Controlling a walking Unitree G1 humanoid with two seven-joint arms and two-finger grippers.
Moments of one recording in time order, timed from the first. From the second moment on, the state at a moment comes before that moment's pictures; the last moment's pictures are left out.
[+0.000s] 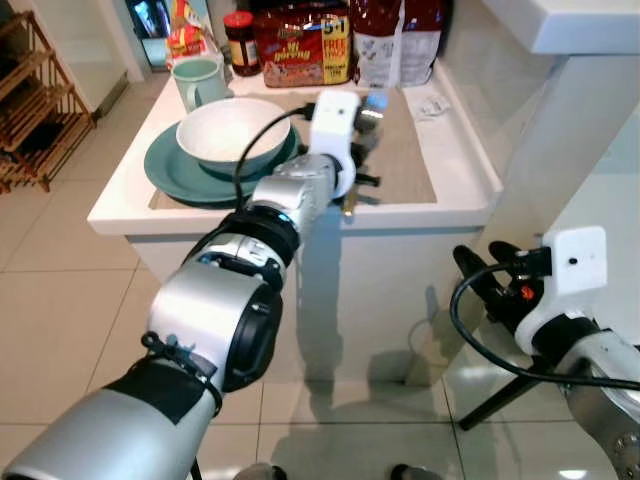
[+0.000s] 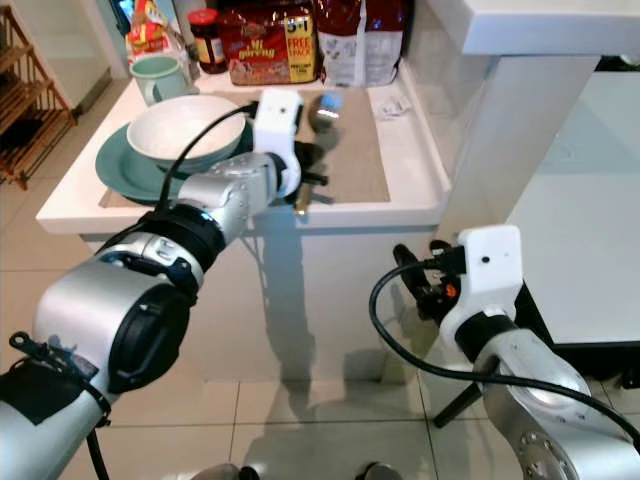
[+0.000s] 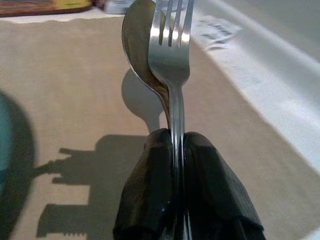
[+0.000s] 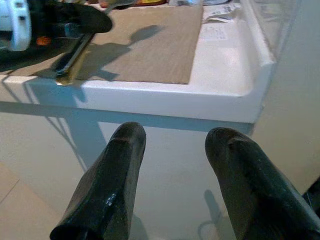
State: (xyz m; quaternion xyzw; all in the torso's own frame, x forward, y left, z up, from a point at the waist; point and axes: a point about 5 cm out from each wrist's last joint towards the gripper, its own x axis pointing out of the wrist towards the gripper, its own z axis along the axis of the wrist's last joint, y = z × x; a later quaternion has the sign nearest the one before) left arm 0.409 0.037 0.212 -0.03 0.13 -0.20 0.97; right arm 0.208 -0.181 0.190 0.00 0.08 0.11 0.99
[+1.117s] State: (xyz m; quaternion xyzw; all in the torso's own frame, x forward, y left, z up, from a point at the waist) left arm 0.382 0.062 0.237 0.05 -0.14 -0.27 0.95; right arm 0.236 -0.168 0.197 0.00 0.01 0.05 1.00
